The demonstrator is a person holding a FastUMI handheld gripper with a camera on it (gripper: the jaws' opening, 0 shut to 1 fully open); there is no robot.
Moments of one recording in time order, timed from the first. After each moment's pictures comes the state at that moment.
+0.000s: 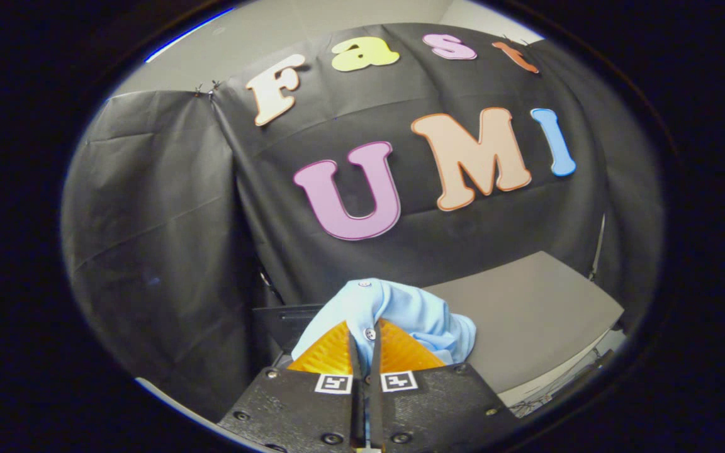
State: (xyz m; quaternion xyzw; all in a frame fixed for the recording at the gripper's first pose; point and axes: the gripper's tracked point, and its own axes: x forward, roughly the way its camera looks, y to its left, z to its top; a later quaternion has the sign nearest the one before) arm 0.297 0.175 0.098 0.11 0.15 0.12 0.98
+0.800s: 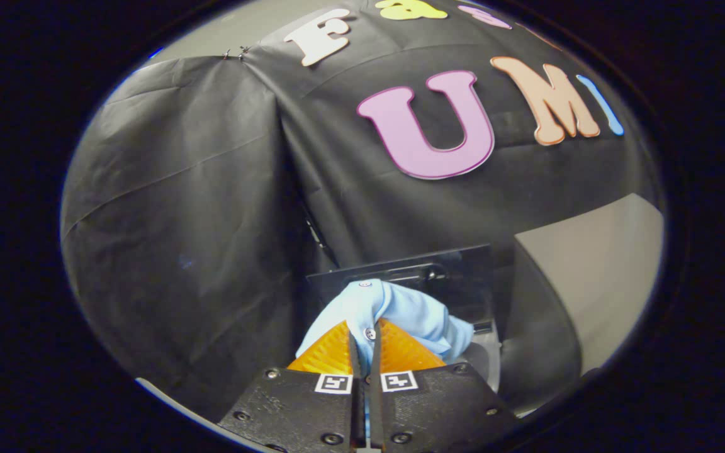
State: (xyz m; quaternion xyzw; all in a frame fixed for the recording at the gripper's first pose) arm 0.333 0.375 -0.029 0.12 0.22 0.20 0.95
